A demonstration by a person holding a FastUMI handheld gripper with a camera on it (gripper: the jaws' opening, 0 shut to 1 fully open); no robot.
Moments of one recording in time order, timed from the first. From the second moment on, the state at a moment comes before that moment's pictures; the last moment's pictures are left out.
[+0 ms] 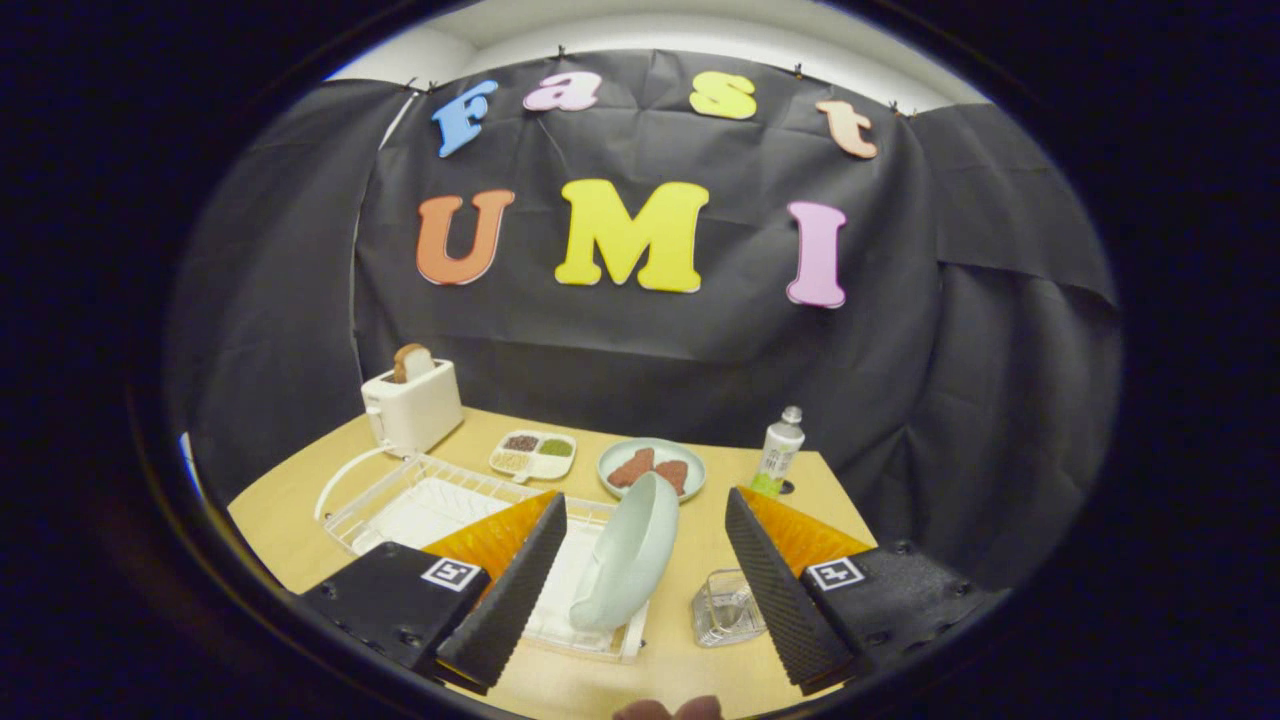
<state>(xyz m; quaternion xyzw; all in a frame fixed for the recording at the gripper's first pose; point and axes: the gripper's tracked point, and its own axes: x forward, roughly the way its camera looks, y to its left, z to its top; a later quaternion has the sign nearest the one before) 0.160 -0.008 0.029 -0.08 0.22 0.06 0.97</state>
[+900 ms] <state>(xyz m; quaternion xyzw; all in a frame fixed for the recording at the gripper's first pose) 0.238 -0.009 -0.065 0.03 0.45 0.00 0.89</state>
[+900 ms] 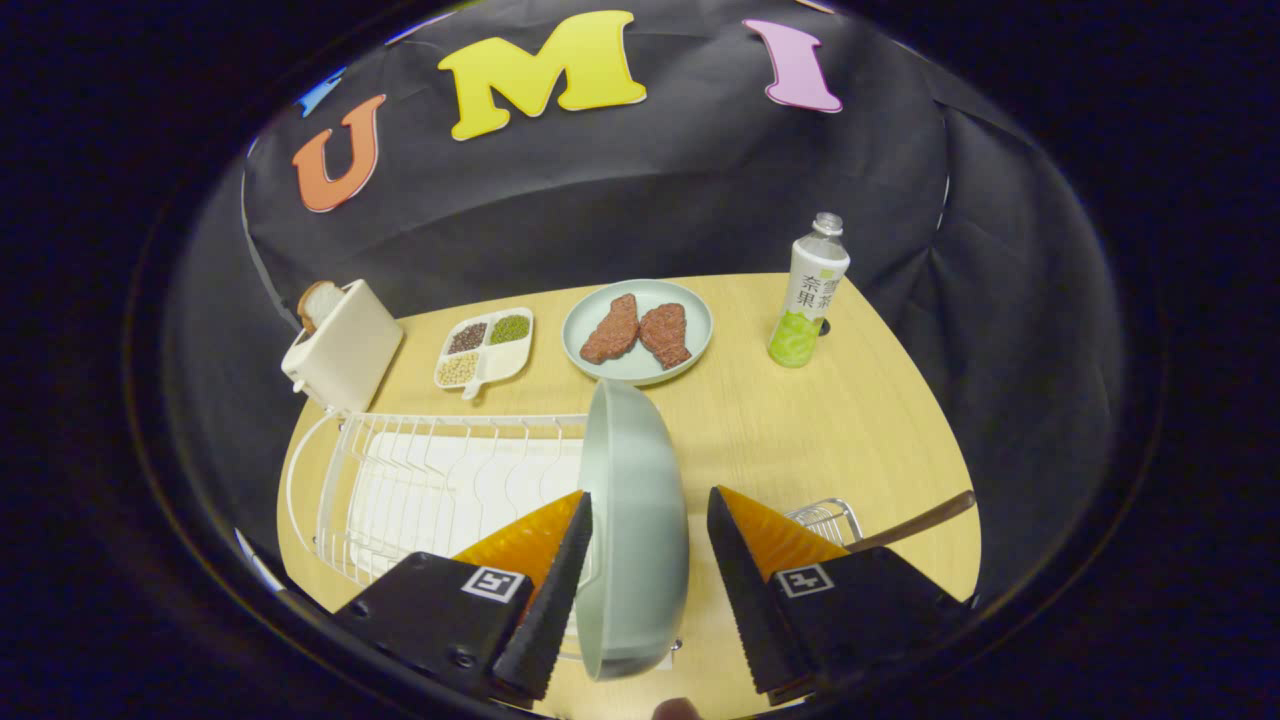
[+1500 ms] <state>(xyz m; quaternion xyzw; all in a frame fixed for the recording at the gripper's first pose) 0.223 -0.010 -0.042 0.00 0.44 -0.07 0.89</state>
